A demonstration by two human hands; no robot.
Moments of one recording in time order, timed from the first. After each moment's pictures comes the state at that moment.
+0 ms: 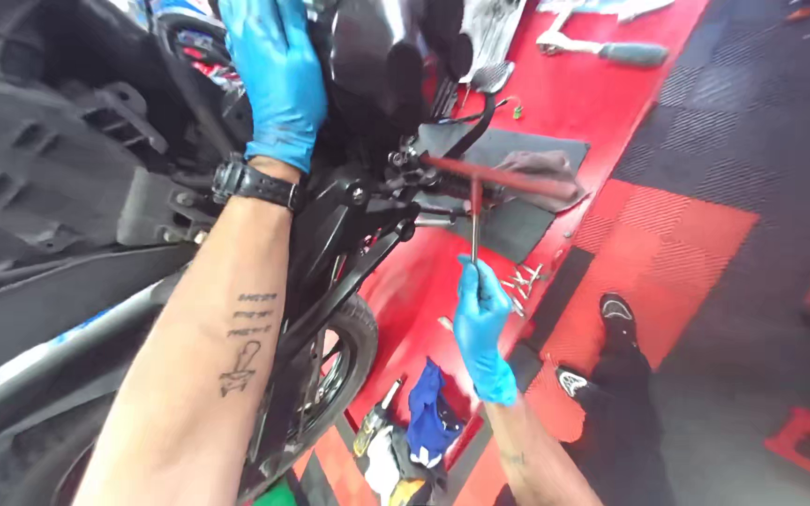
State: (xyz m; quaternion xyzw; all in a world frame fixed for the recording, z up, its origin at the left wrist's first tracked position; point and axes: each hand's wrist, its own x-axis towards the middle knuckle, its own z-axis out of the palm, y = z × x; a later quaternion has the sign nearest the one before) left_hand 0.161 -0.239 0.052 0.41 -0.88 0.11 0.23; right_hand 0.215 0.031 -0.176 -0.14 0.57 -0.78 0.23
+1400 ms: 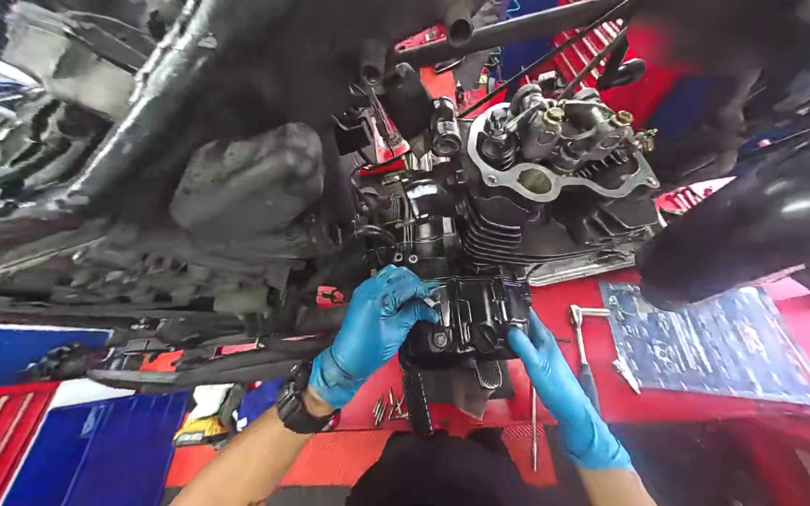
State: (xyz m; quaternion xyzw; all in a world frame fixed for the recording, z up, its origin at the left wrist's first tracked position) left_hand 0.134 -0.194 0.079 0.58 -0.68 -0.20 0.41; right_hand -0.118 -0.232 -0.036 -0.50 0.41 -0.37 0.67
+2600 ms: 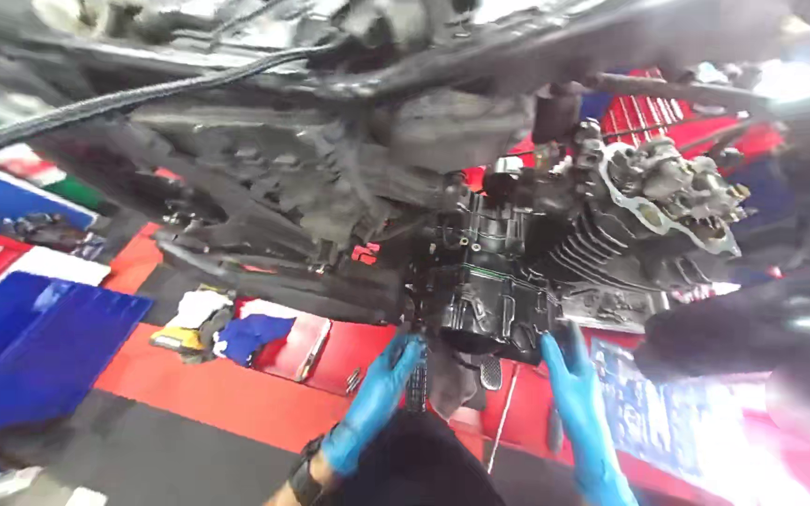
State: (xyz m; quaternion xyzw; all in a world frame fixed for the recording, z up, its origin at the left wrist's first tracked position) left_hand 0.091 -0.057 -0.007 0.70 -0.20 -0.47 0.51; right_hand -0.133 -0.227 -0.008 -0.61 0.54 -0.32 0.49
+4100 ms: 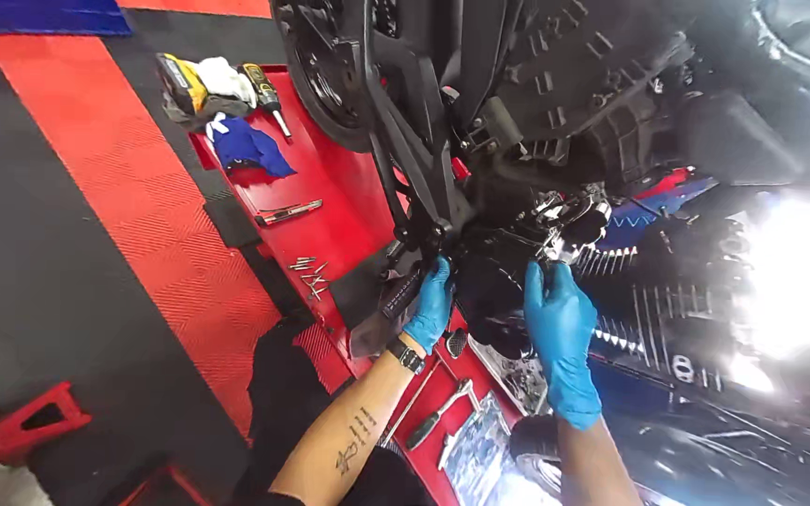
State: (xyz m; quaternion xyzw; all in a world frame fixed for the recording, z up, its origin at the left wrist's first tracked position) left_hand 0.017 -0.175 -0.095 0.28 0.11 -0.23 0.92; right_hand -0.037 -0.242 0.074 -0.95 0.24 -0.18 -0.07
